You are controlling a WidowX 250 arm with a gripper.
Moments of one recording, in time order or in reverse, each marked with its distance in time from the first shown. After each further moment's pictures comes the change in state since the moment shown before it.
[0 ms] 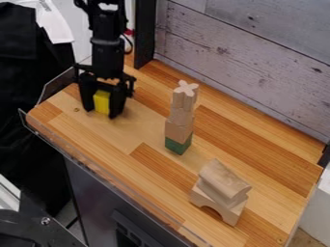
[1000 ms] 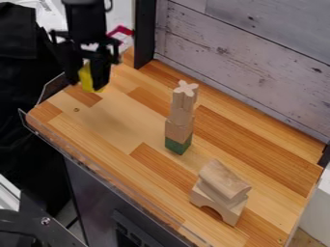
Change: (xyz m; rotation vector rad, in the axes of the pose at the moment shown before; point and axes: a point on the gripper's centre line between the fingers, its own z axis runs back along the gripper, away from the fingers) arm -0.031 0.014 0.046 -0.053 -0.103 0.000
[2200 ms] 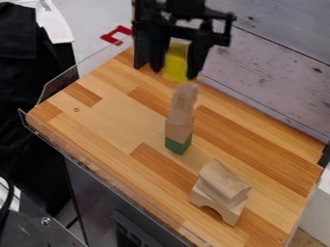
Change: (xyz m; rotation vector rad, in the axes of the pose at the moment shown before) arm -0.040 -0.137 0.078 0.043 -0.016 0.070
